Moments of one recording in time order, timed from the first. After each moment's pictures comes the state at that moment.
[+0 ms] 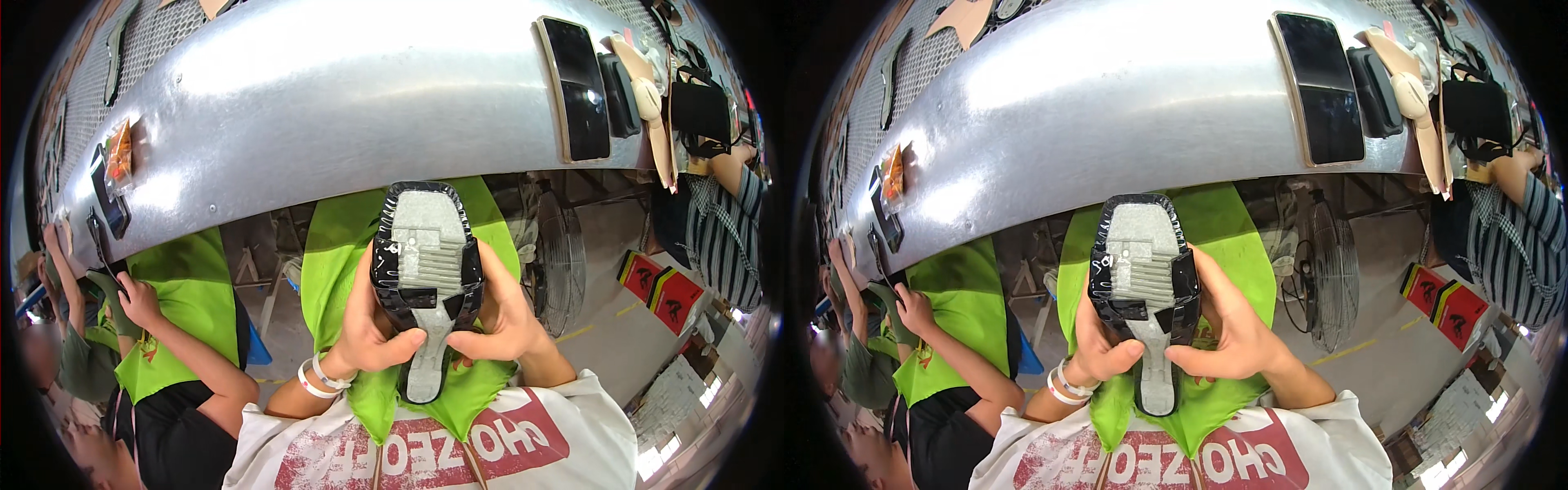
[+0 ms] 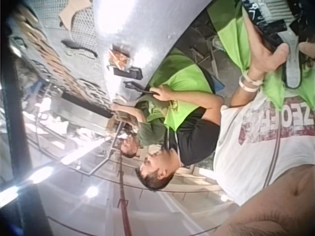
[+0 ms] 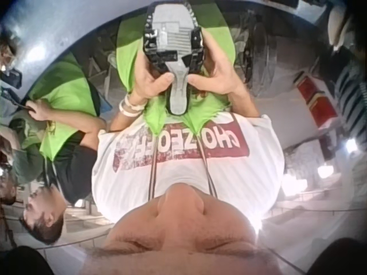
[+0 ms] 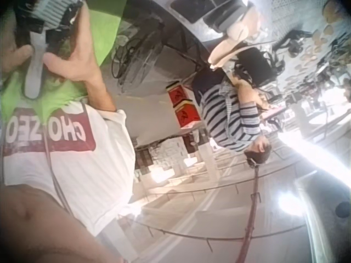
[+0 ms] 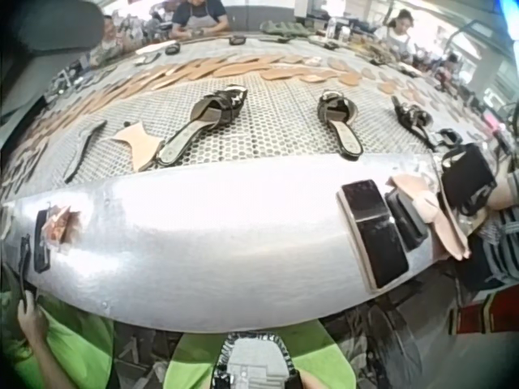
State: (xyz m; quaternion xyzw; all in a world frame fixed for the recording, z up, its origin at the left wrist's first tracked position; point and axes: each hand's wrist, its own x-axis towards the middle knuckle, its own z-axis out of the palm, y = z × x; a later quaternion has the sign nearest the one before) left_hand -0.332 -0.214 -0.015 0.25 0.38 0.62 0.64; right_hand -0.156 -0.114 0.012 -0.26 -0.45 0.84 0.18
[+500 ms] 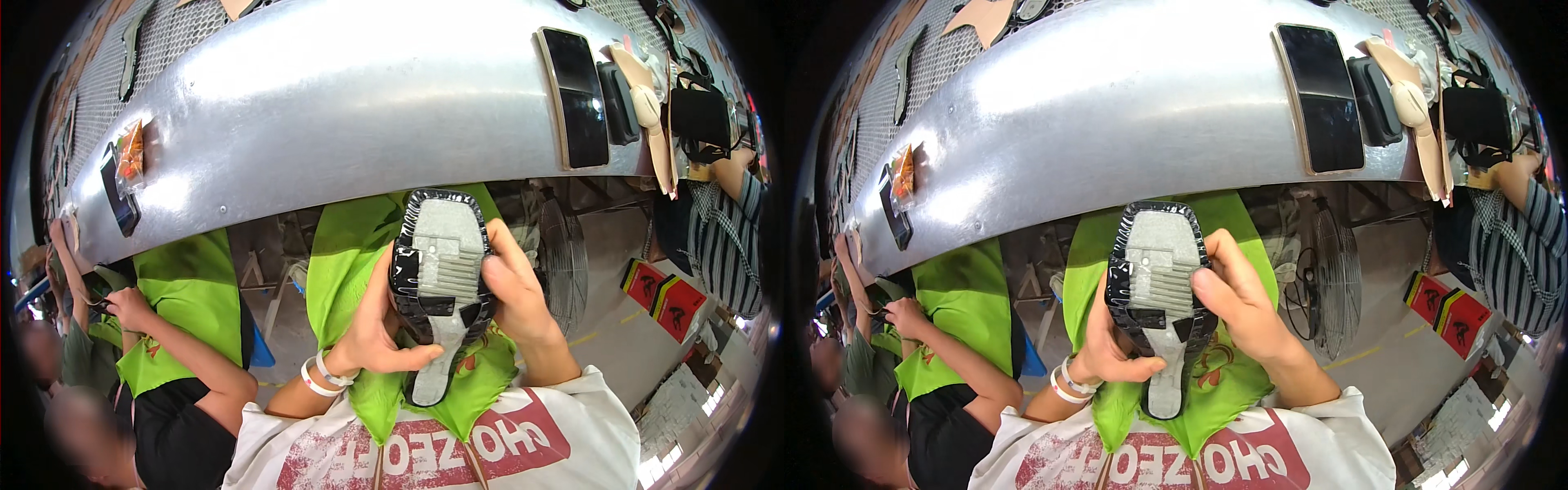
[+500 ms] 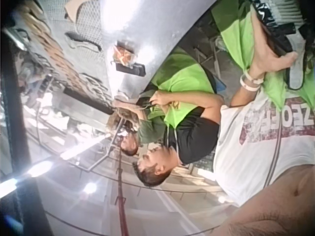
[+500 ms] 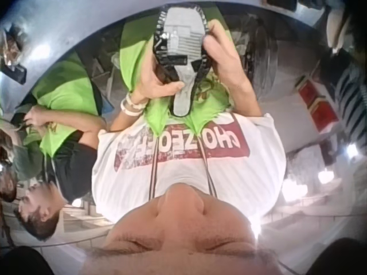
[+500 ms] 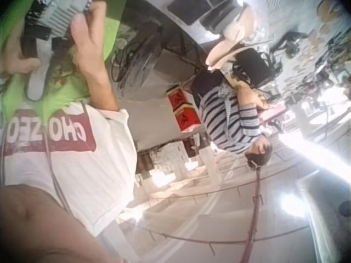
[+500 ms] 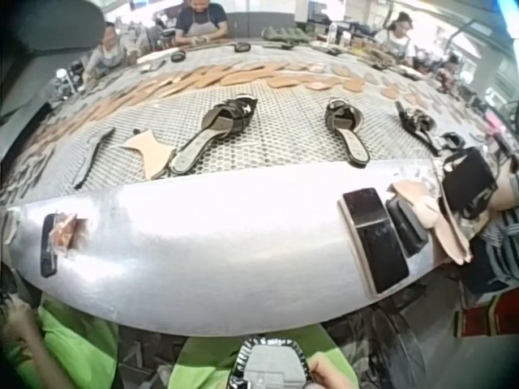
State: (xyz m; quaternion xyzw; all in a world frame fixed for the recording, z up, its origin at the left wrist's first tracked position) left_hand -0.333 -0.211 -0.013 0.29 0.37 0.58 0.67; right_hand -0.168 -0.096 0.018 -0.34 -0.32 0.86 0.23
